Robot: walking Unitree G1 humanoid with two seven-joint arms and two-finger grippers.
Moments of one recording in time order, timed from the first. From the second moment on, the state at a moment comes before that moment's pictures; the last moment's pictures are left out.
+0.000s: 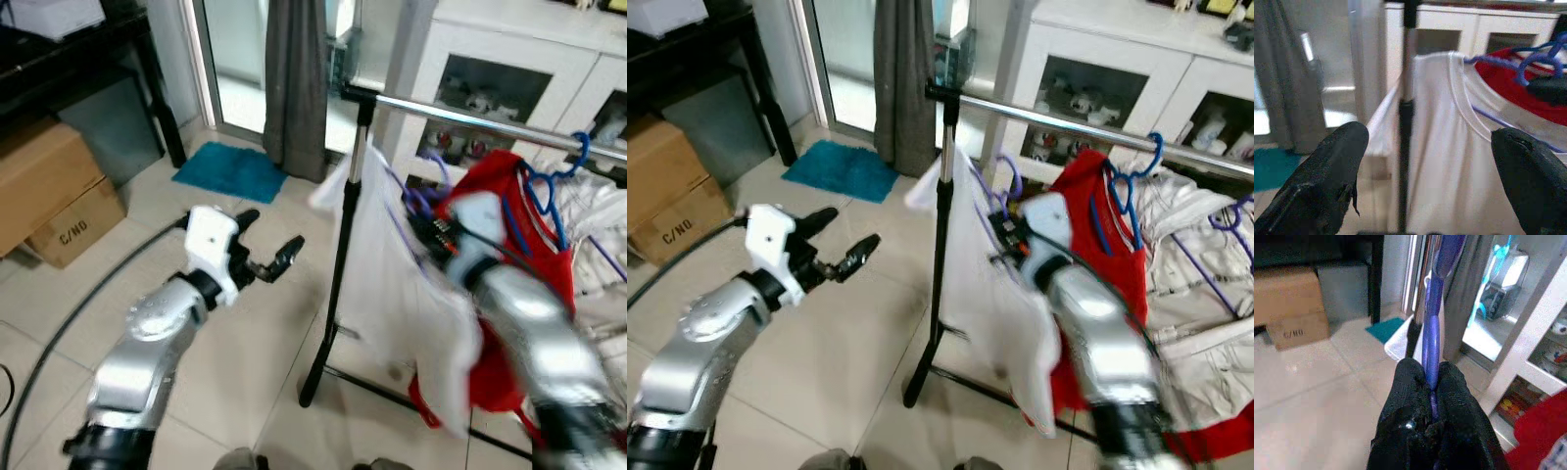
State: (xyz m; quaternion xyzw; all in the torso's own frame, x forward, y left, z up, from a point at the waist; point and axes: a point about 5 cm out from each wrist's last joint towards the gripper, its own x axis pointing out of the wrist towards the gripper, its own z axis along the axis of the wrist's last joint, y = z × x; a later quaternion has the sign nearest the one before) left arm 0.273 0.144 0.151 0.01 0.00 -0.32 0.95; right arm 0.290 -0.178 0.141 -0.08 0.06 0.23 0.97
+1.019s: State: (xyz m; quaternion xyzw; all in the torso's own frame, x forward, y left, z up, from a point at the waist) left arm 0.294 0.144 0.159 0.01 -0.03 -0.23 0.97; right arm 0.251 -0.105 0.178 -0.05 0.04 0.40 0.91
